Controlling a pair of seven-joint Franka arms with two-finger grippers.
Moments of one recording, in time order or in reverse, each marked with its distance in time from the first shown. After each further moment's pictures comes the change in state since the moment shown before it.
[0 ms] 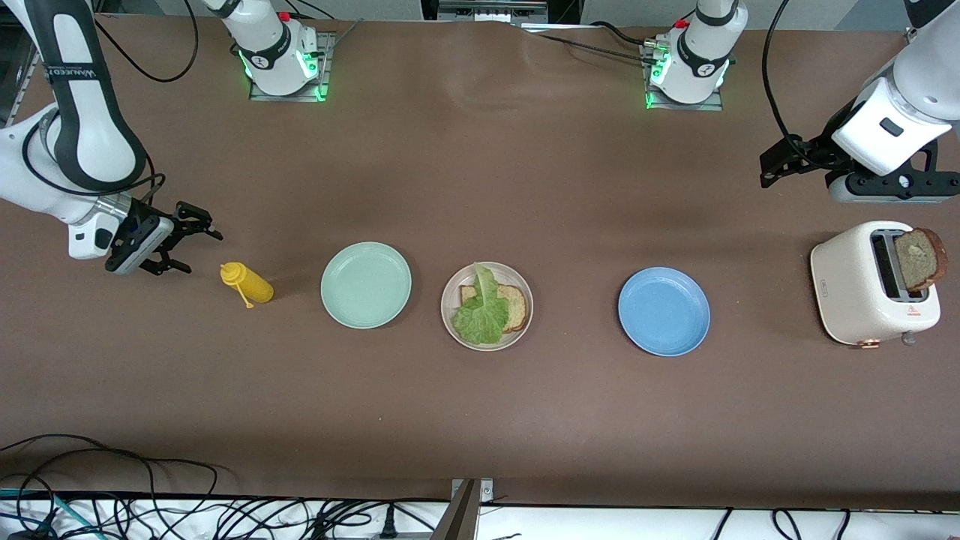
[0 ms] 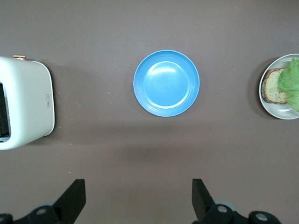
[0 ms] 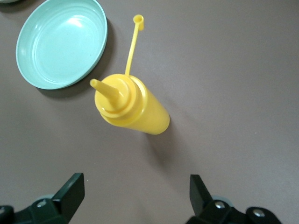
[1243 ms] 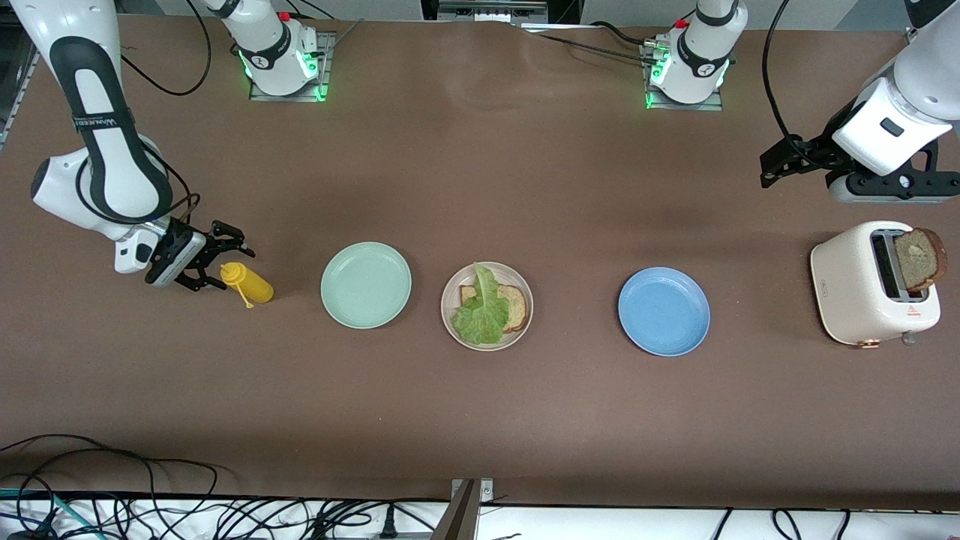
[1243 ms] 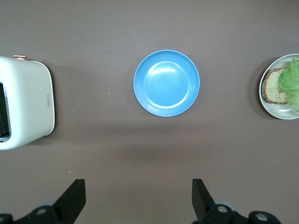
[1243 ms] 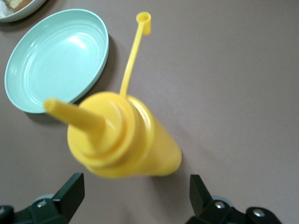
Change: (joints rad) left arm 0.000 0.000 0.000 0.000 0.000 0.000 0.000; right arm 0.008 0.138 0.065 0.007 0.325 0.102 -0.255
